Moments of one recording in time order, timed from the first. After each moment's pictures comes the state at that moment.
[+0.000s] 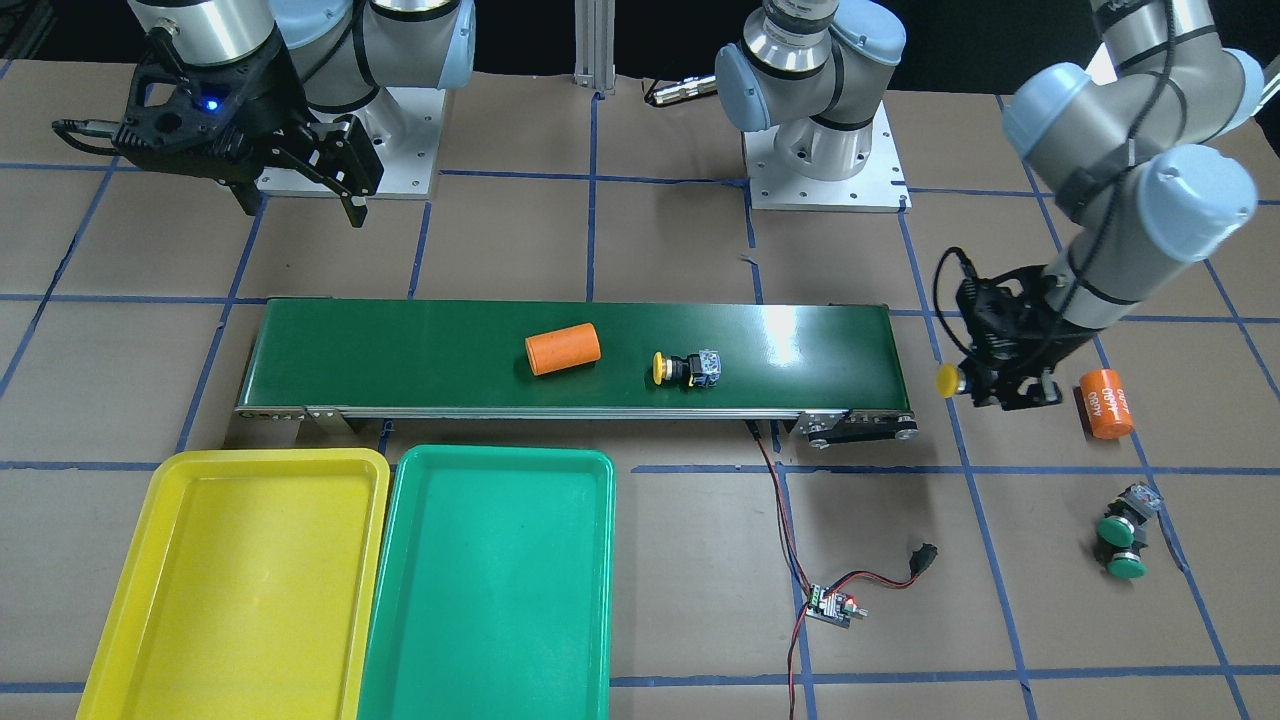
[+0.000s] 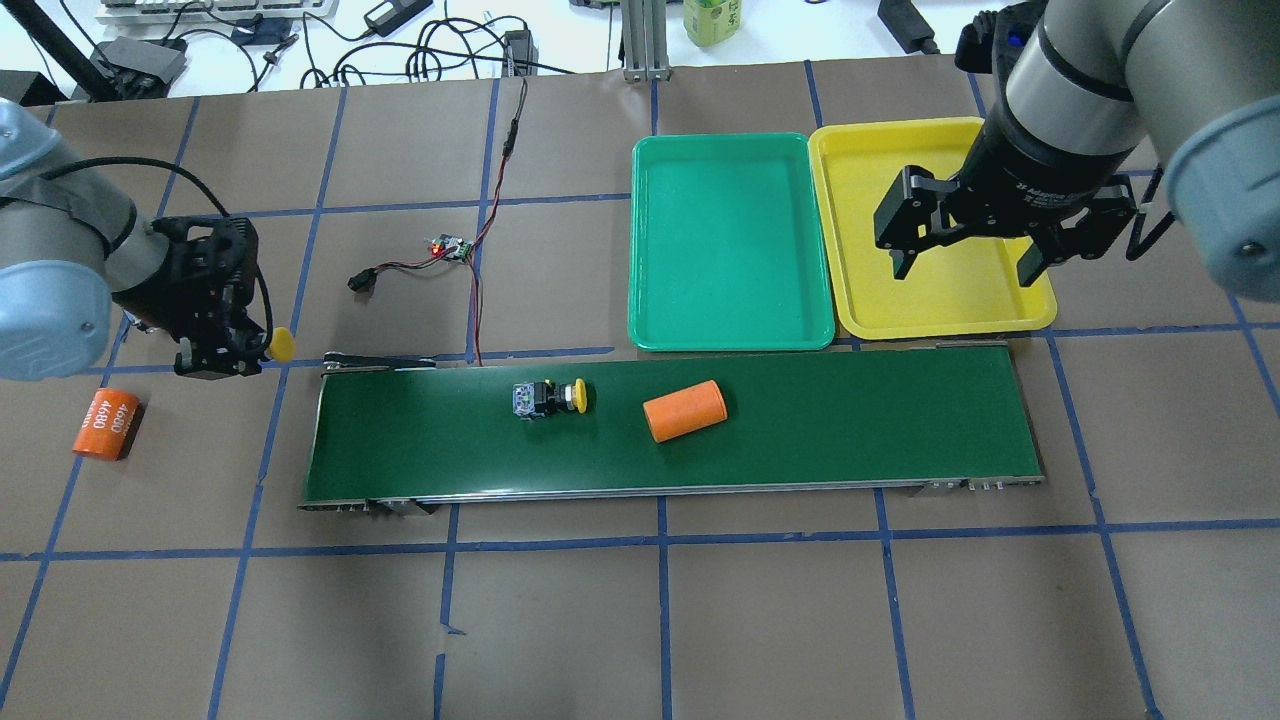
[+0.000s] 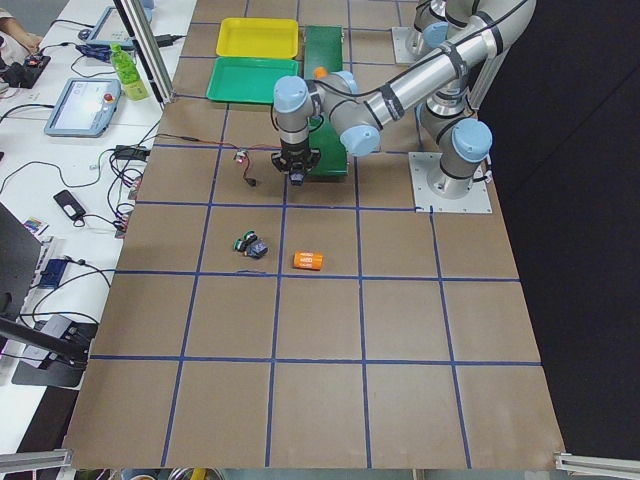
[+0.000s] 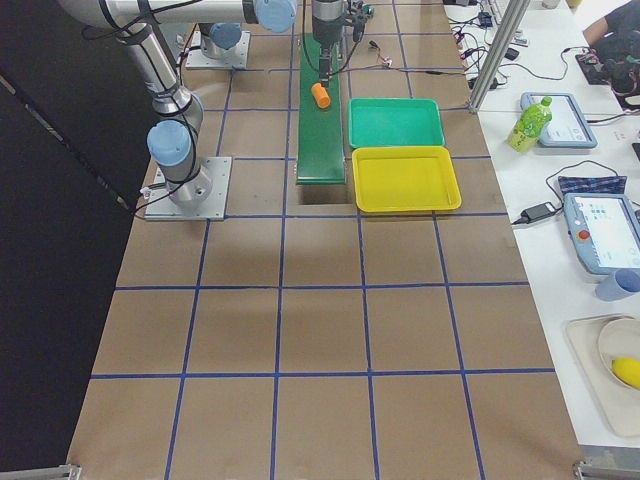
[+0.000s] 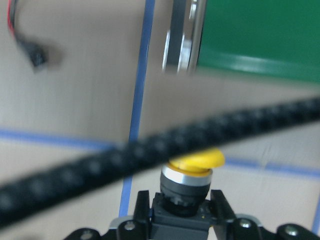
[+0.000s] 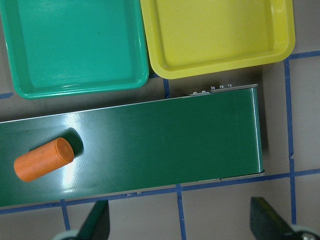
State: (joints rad) left arm -1.22 -1.67 -1.95 -1.14 1.55 1.75; right arm 1.57 -1.68 1.68 -1.59 -1.57 0.12
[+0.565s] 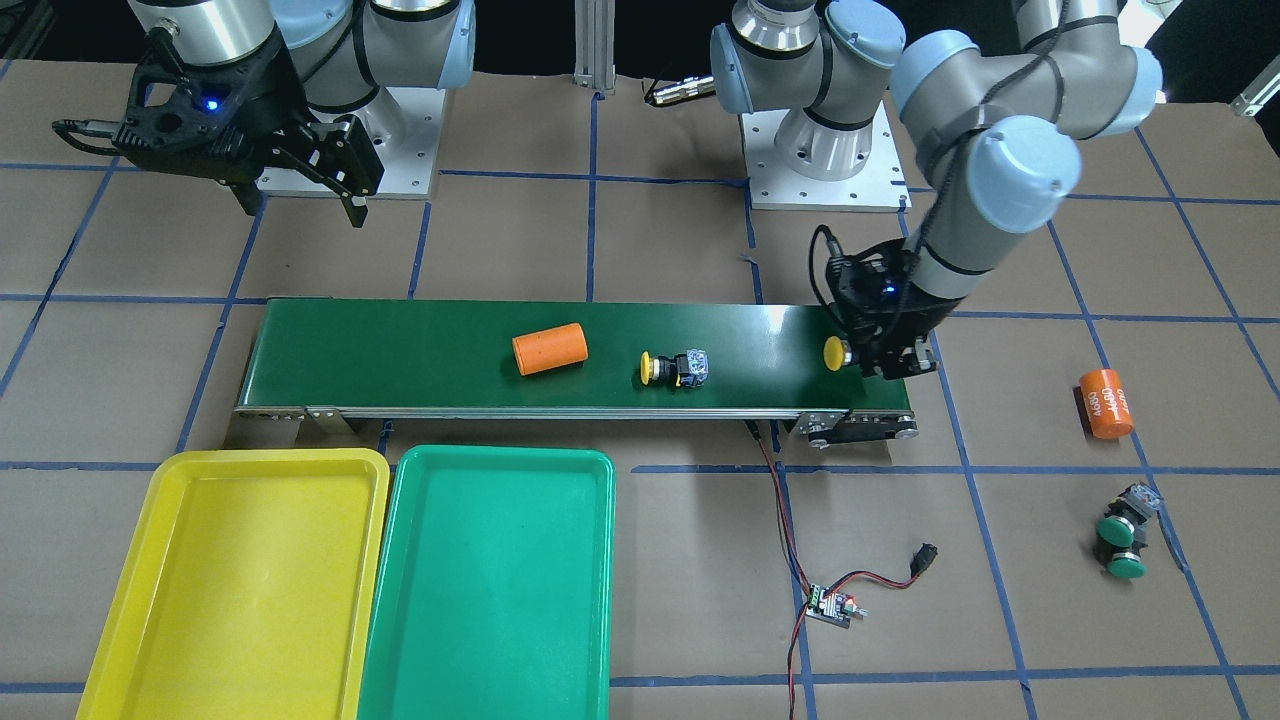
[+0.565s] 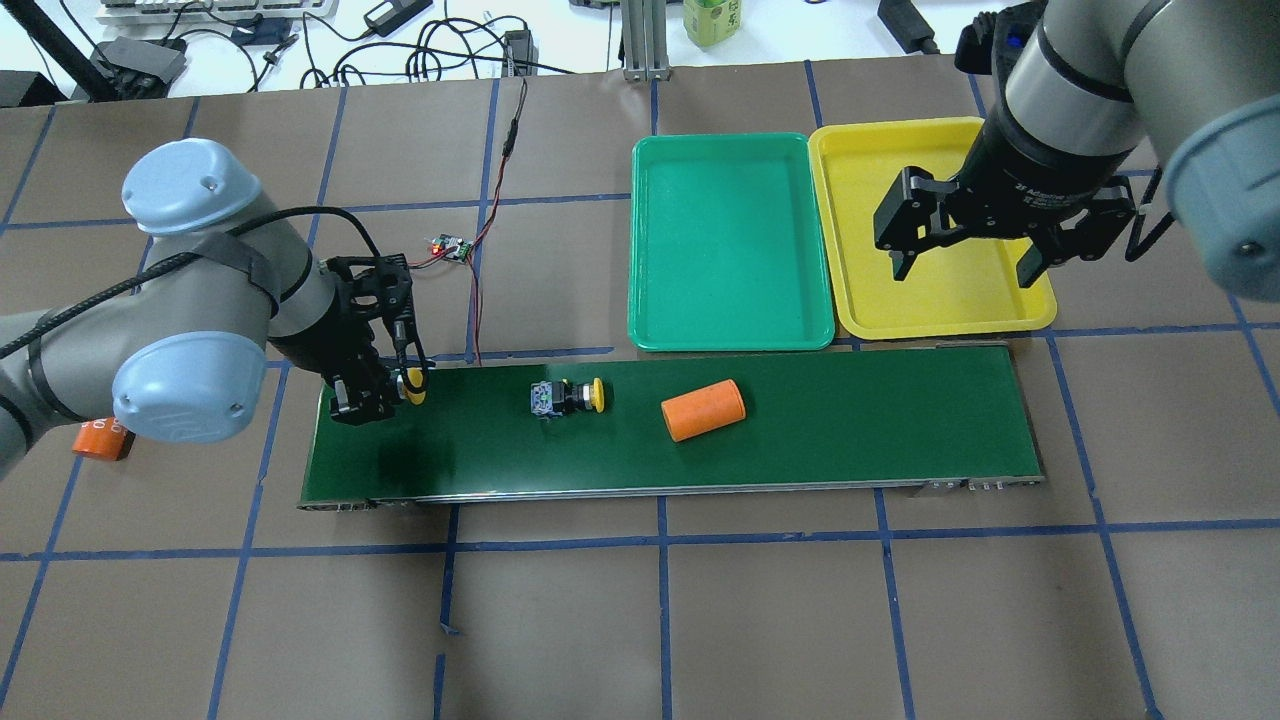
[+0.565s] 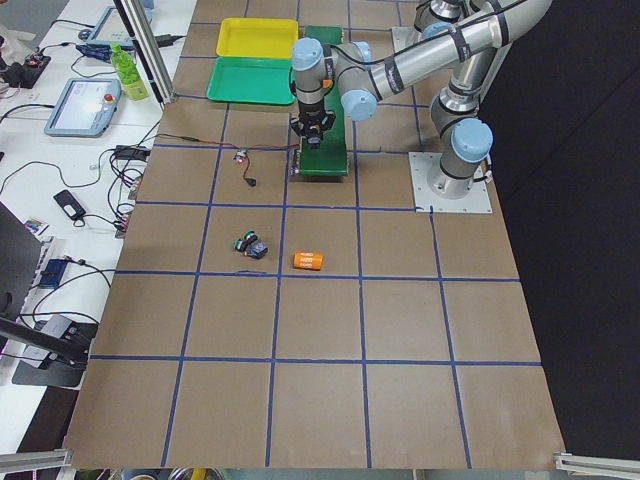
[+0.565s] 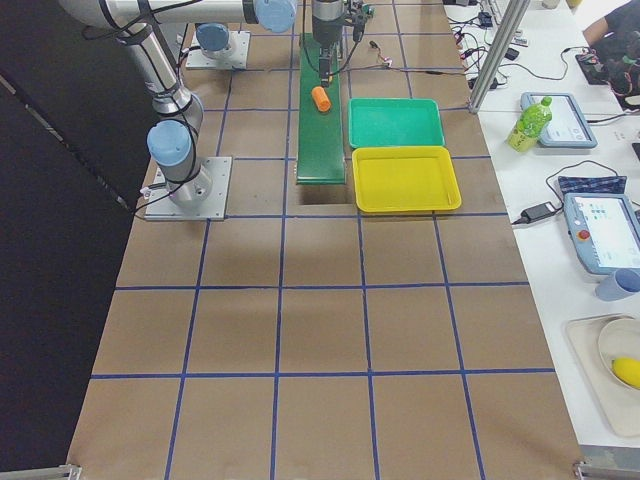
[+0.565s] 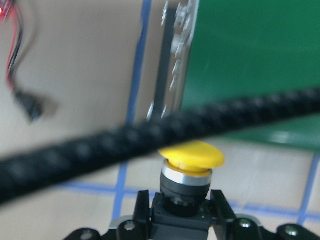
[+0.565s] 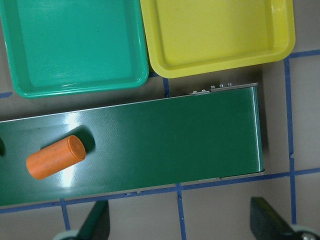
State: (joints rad) left arm -1.48 -1.62 -2.06 -1.13 1.55 1.41; right arm 1.57 -1.68 1.68 -1.58 -1.57 0.13
